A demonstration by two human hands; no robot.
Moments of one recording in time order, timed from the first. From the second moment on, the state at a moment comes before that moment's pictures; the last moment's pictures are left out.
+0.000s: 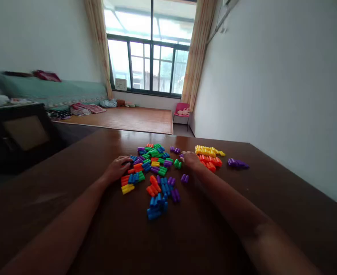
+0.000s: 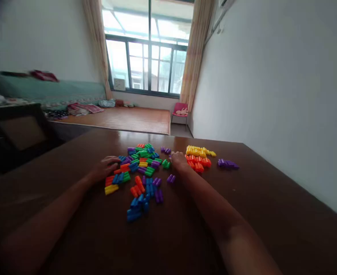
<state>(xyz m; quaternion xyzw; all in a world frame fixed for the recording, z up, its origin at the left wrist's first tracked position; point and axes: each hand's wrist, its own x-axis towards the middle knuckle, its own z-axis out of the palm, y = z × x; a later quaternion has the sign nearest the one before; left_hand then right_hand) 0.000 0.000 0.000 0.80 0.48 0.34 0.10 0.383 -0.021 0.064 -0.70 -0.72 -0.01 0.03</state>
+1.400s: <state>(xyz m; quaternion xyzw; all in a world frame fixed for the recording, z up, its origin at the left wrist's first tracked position) -0.018 0.016 -0.005 0.81 0.51 0.29 0.08 0.703 -0.074 -0.011 -0.78 -0.32 -0.07 0.53</state>
